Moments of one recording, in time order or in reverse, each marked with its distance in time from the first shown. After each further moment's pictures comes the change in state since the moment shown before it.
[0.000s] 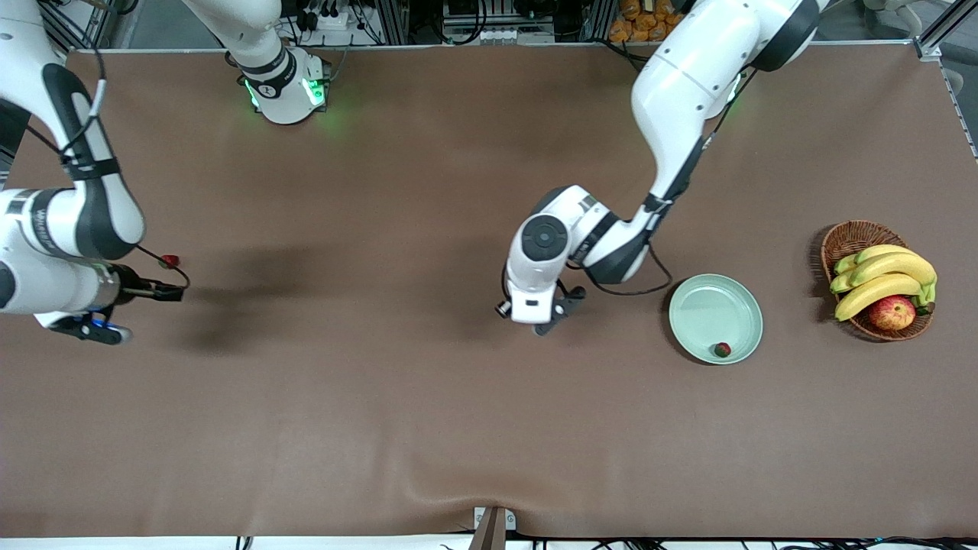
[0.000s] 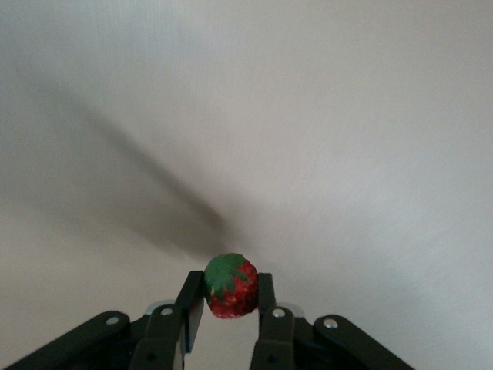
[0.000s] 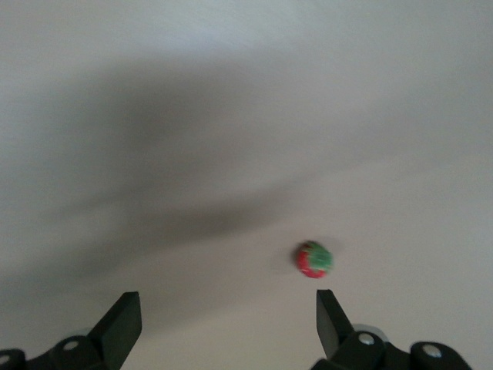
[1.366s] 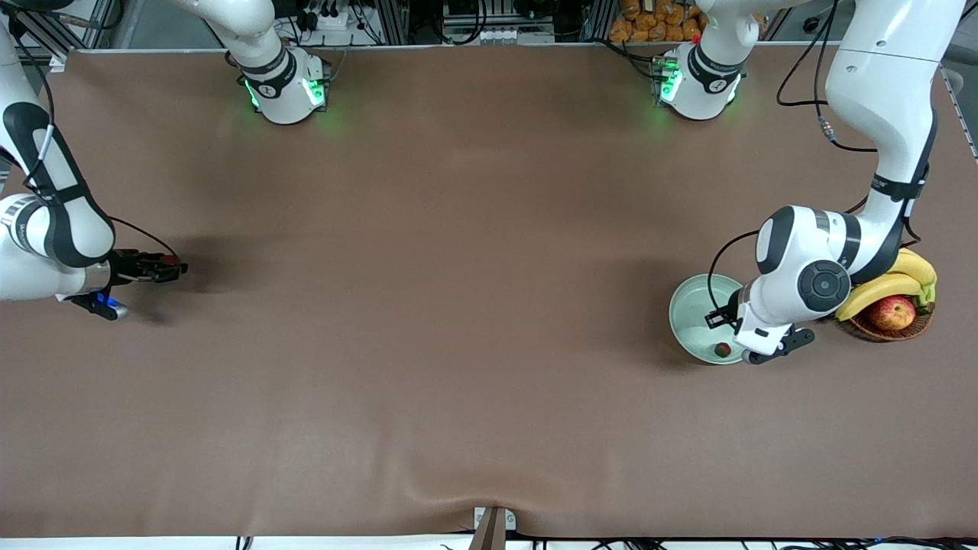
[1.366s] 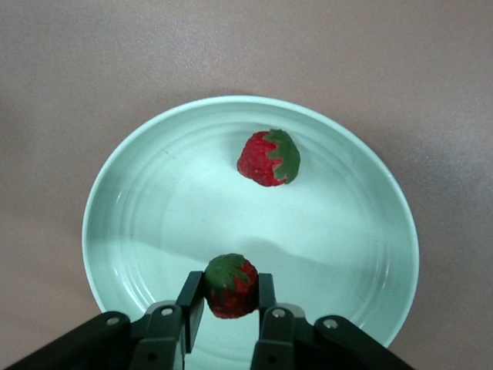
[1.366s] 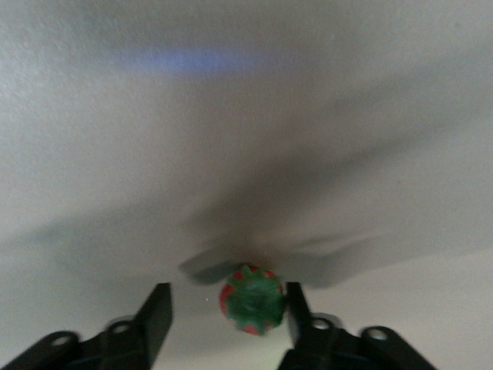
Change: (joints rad) left arm 0.575 -0.249 -0.002 -0.428 0.048 -0.032 0.874; right arm -0.190 0.179 0.003 -0.032 0.084 0.025 -0.112
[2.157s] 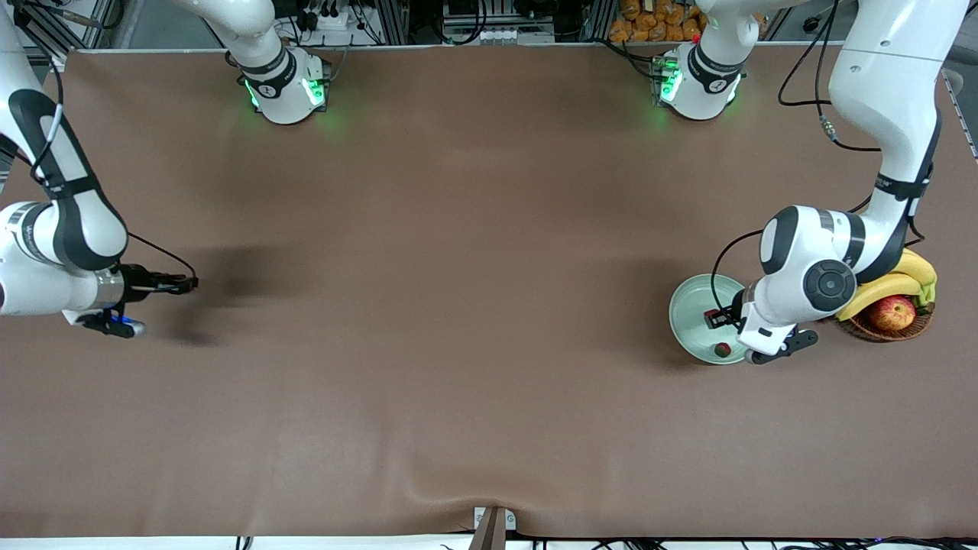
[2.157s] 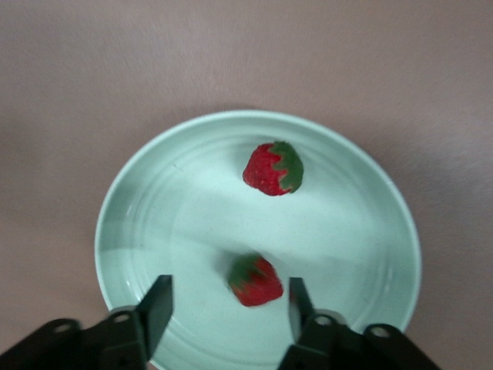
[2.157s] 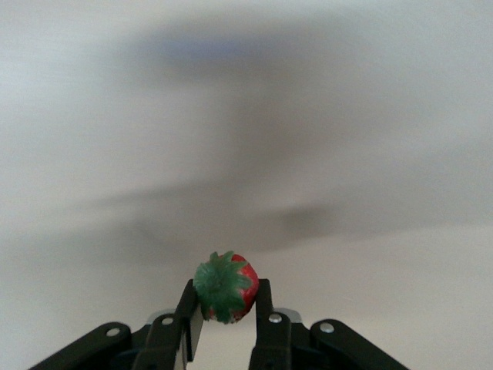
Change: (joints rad) left arm 0.014 -0.017 -0.003 0.007 0.000 0.001 0.036; right arm 0.004 -0.041 0.234 0.048 0.001 -0.009 -0.048
